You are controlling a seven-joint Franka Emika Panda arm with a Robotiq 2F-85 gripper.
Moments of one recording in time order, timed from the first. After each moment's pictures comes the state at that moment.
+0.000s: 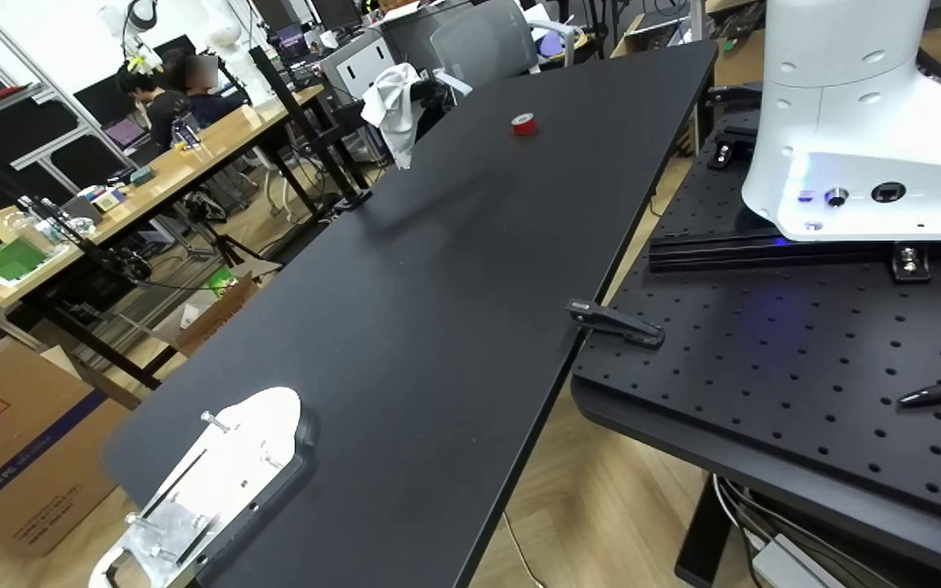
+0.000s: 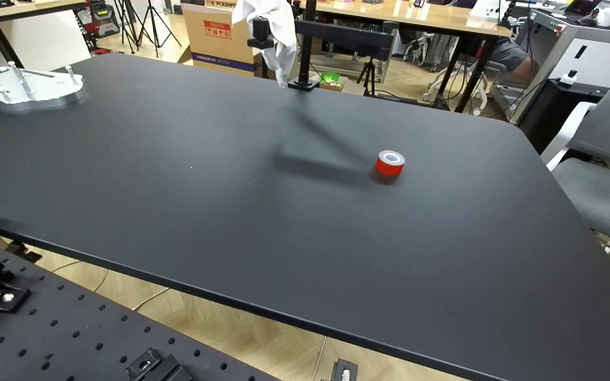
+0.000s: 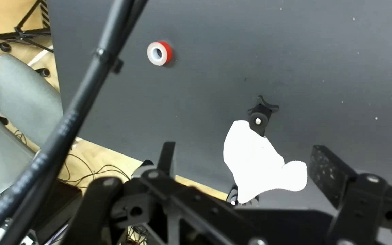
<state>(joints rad) 0.02 -0.36 0.11 -2.33 -0.37 2.16 0.05</state>
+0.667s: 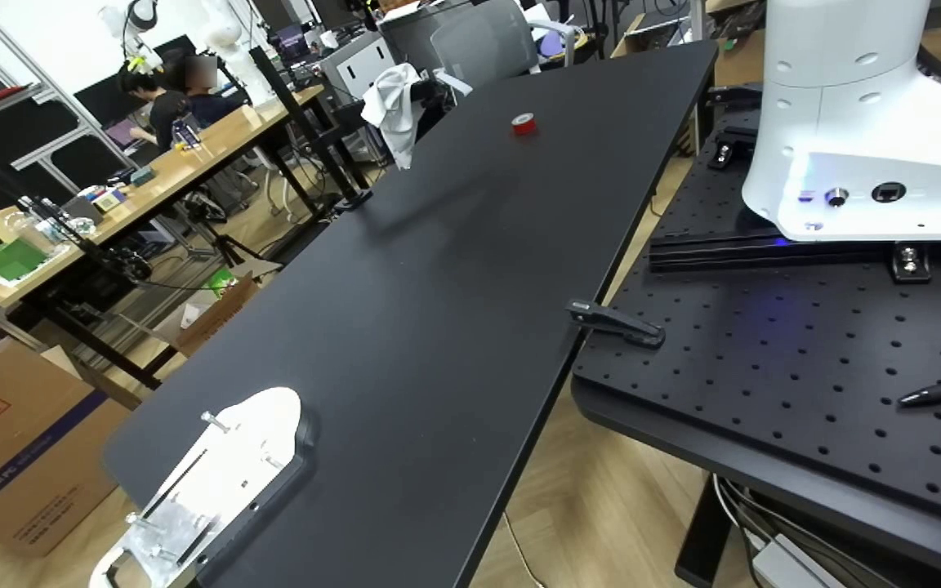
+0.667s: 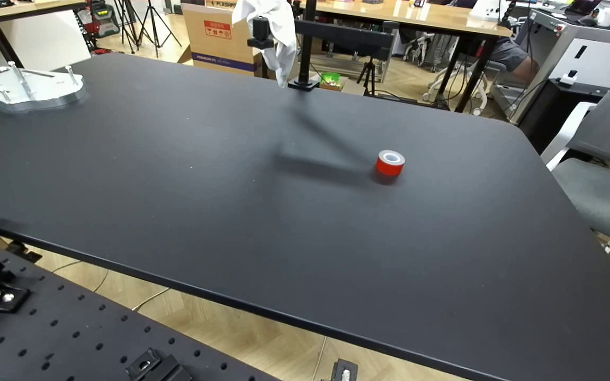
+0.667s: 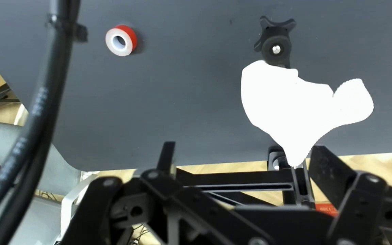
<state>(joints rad) -0.06 -0.10 0.07 -2.24 -0.30 2.42 0.35</state>
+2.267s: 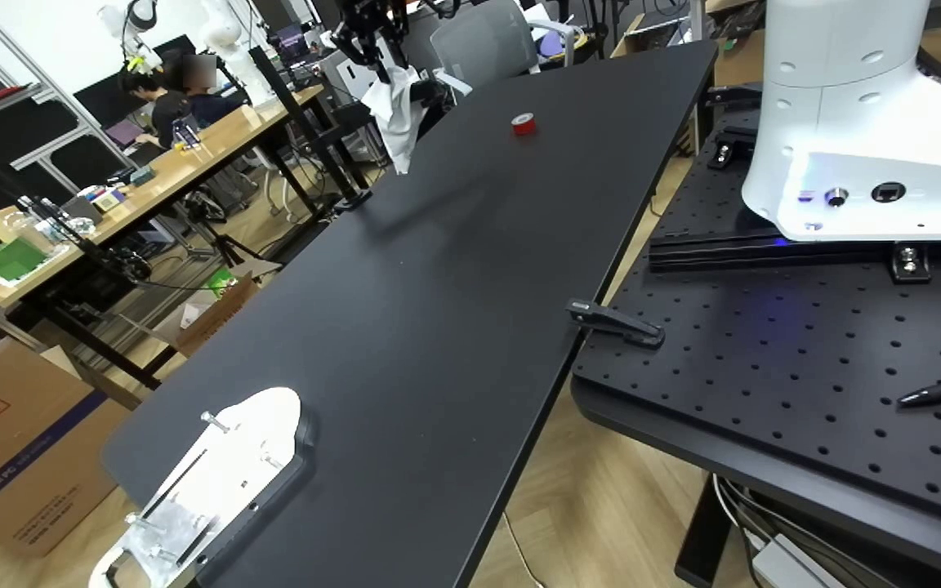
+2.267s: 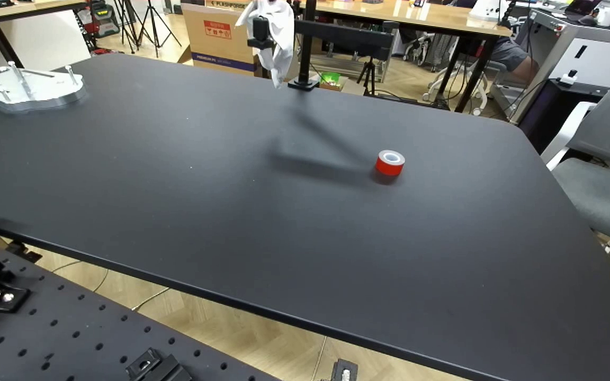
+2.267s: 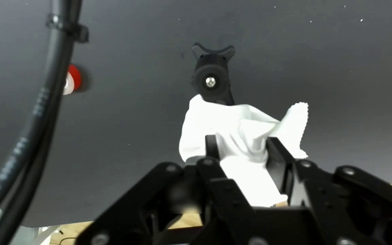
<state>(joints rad) 0.01 0.06 0.05 -2.17 -0.16 2.40 0.32</state>
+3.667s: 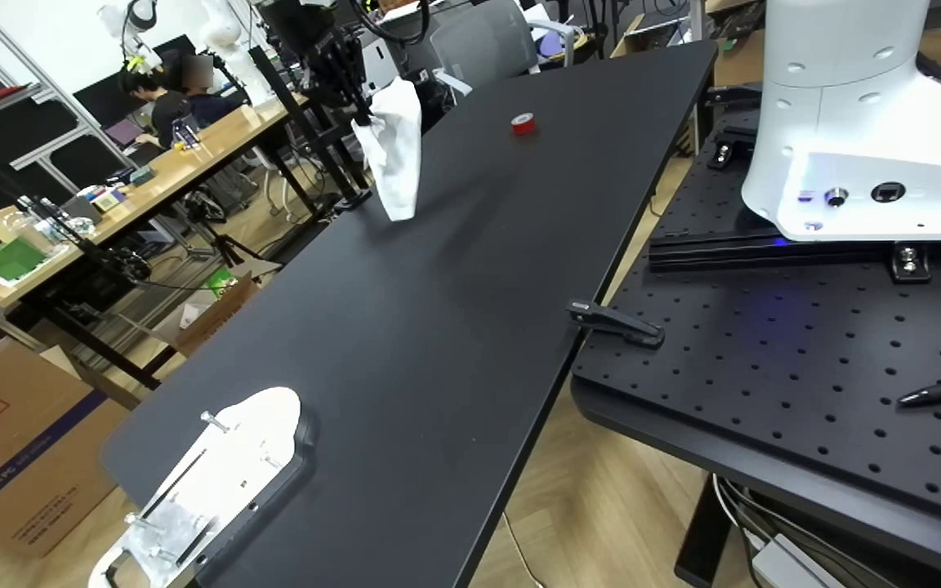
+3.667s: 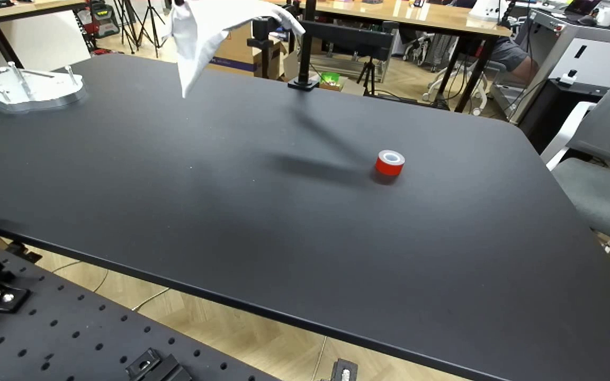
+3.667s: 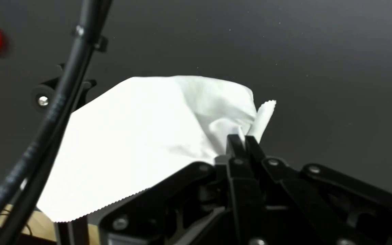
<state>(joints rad) 0.15 0.06 0.16 -2.18 -0.16 2.28 0.12</state>
